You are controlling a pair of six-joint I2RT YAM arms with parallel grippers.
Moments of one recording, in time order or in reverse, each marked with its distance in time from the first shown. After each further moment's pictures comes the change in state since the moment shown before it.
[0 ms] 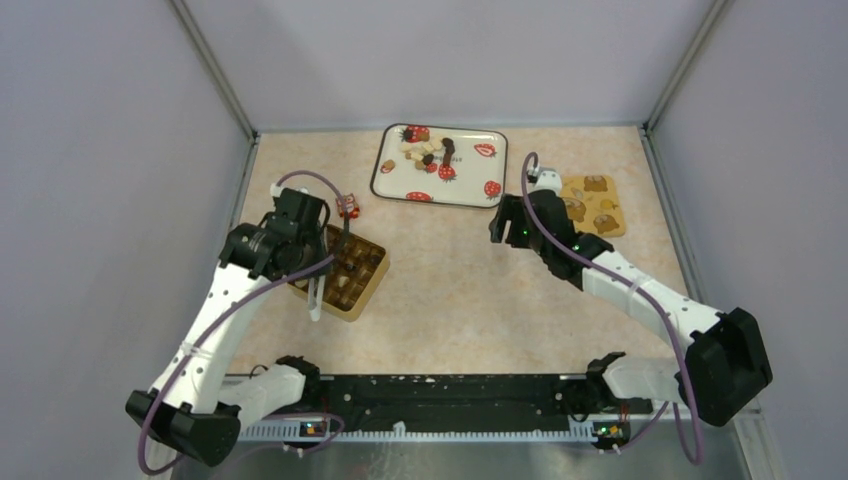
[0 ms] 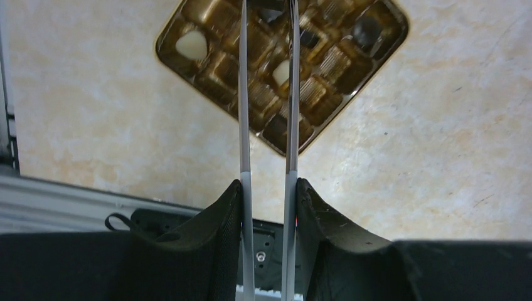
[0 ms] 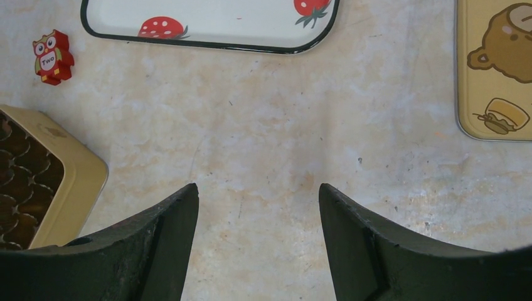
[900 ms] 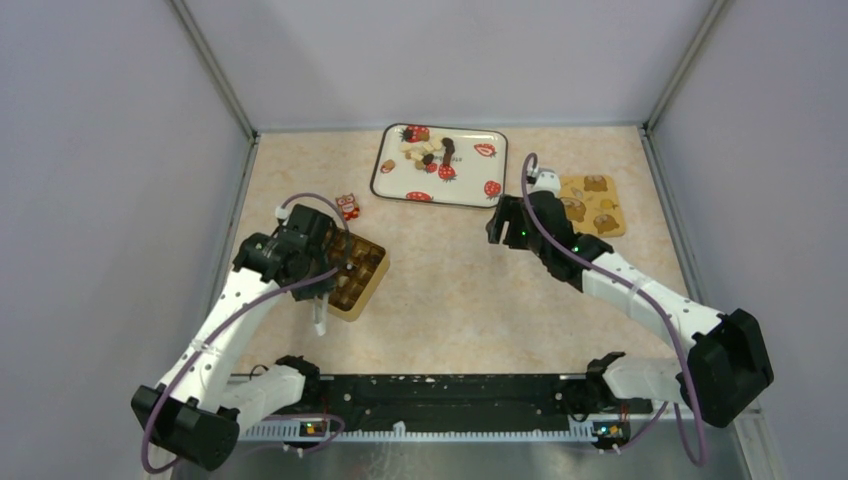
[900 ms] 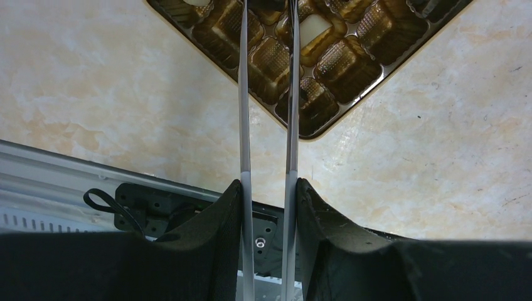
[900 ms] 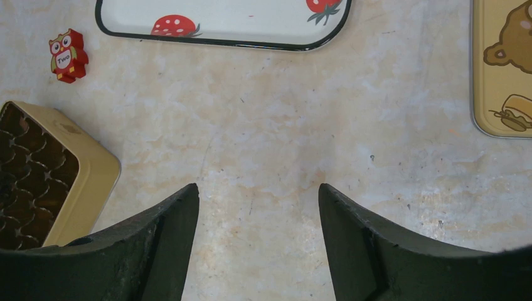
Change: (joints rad) left arm 0.000 -0.037 -0.171 -0.030 0.018 -0.108; right arm 0.018 -0.008 -0.001 0.000 -0.005 0.026
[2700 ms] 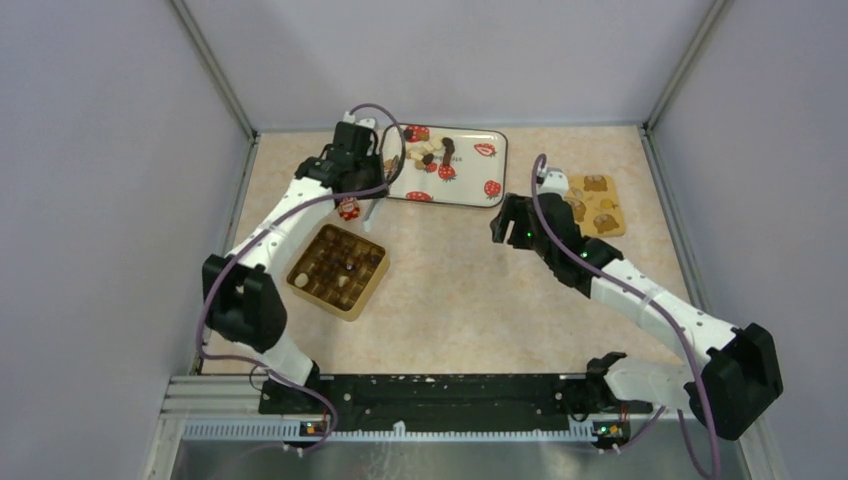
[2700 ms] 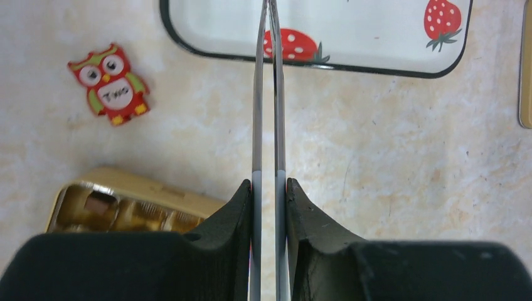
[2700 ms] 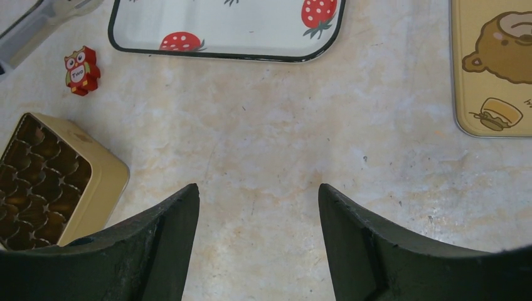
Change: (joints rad) left arm 0.000 0.563 0.392 0.580 0.209 0.262; right arm 0.017 -0.064 -0.001 -0.028 0.037 0.004
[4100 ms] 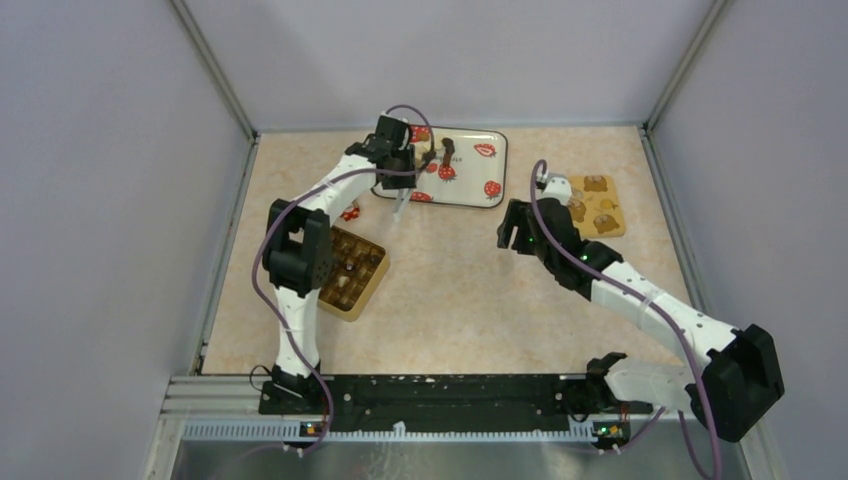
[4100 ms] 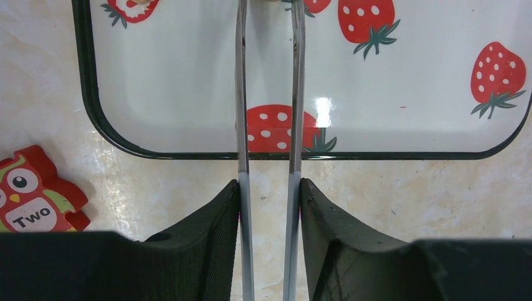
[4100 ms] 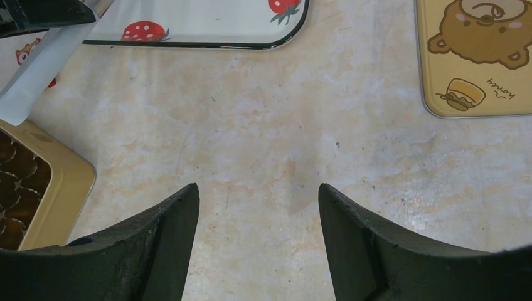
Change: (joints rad) left arm -0.024 0.512 0.314 0.124 0.008 0.019; right arm 0.003 -0.020 -0.026 -0.044 0.065 0.003
